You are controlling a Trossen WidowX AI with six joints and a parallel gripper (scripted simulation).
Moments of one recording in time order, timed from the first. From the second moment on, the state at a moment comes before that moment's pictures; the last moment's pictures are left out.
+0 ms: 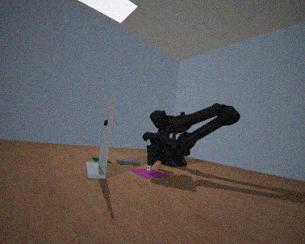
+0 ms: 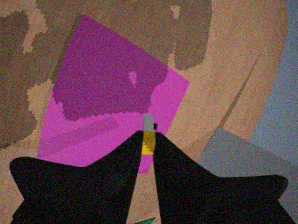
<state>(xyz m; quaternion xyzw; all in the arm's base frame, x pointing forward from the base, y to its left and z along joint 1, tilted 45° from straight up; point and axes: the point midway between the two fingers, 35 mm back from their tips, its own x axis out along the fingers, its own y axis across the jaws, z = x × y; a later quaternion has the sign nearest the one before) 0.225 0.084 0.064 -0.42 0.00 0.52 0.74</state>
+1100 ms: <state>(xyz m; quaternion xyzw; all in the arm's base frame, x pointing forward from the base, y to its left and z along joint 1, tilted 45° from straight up) 0.224 0.093 0.059 -0.42 0.00 0.52 0.74</state>
